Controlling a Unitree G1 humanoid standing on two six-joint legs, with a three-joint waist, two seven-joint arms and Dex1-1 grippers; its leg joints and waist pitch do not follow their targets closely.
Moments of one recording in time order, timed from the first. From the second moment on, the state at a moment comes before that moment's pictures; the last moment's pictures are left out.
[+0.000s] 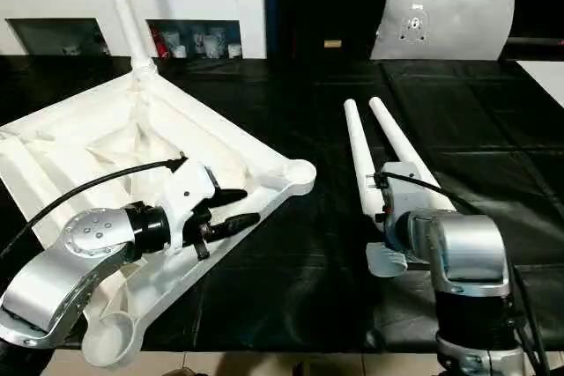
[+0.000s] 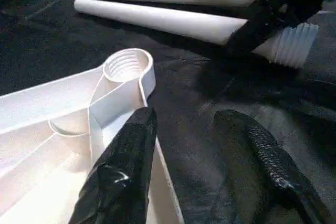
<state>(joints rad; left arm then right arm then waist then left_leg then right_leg) -0.25 0.43 -0.29 -0.37 -0.20 0.65 -0.69 -0.38 -0.35 -0.12 -0.15 0.08 1.48 0.34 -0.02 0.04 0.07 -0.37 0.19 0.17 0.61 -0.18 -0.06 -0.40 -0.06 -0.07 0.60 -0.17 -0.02</state>
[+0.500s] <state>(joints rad) -0.23 0.45 -0.29 -0.42 -0.26 0.74 -0.73 -0.39 -0.35 -0.16 -0.13 0.14 1.53 0.36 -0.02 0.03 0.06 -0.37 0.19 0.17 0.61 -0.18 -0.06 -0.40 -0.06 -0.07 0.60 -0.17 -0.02</state>
